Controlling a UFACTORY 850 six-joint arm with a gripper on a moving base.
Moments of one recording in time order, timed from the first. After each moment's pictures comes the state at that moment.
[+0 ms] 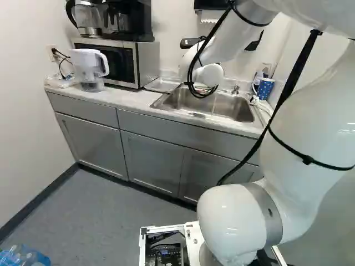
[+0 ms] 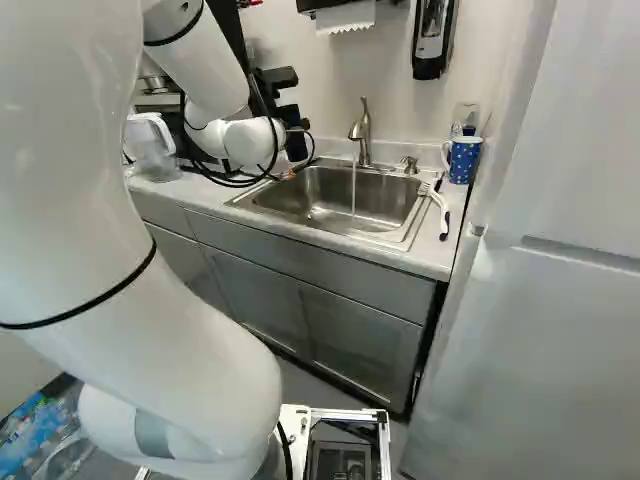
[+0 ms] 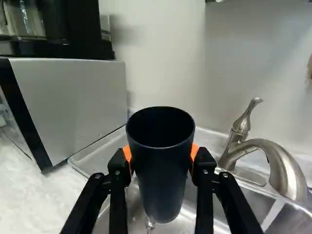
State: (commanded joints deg) arm 1.3 1.1 -46.0 1.1 38.1 -3.0
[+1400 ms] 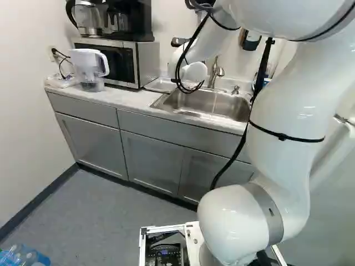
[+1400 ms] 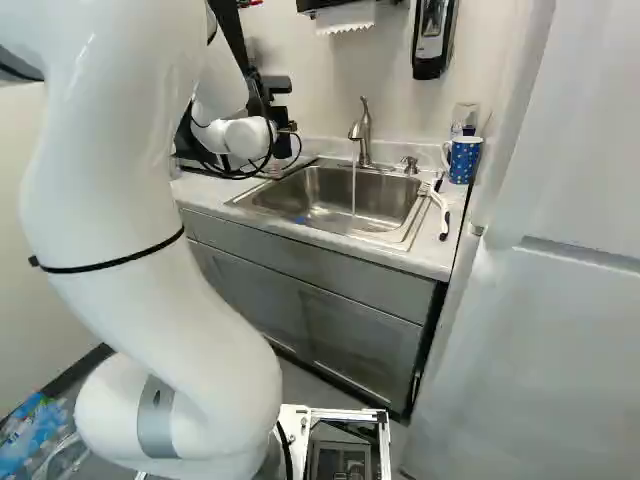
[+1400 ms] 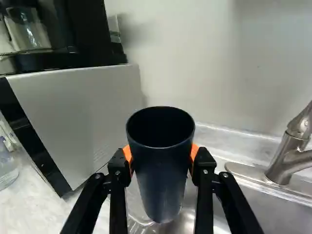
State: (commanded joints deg) arm 6.0 -11.6 -58.1 1.1 38.1 1.8
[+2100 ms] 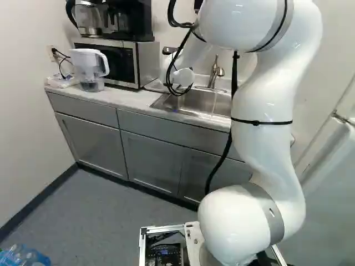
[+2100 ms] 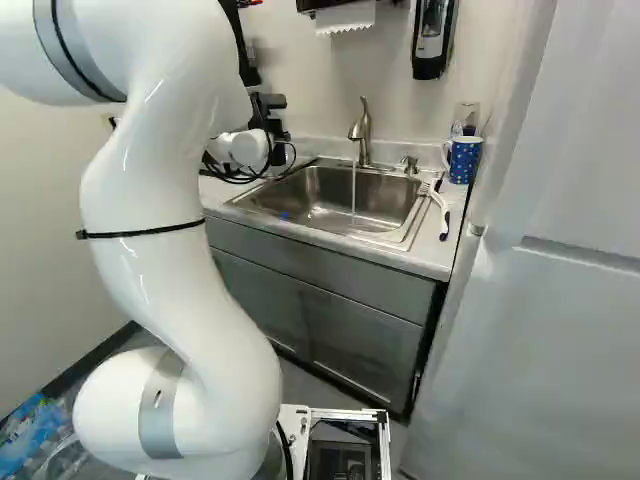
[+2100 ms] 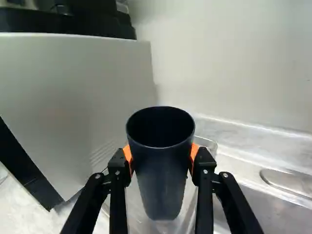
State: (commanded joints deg) arm 8.8 -23.7 -67.8 1.1 39.1 1.8
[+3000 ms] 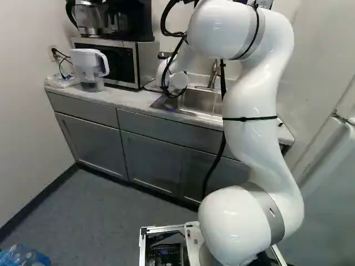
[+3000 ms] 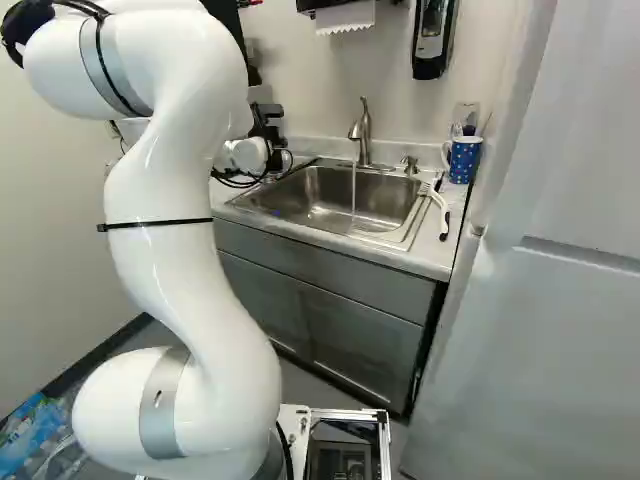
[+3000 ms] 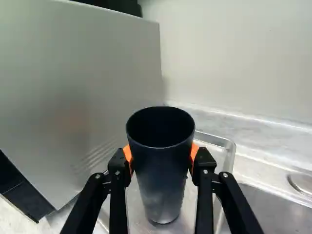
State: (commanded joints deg) arm 9.8 -28.9 -72.3 1.1 39.2 1.8
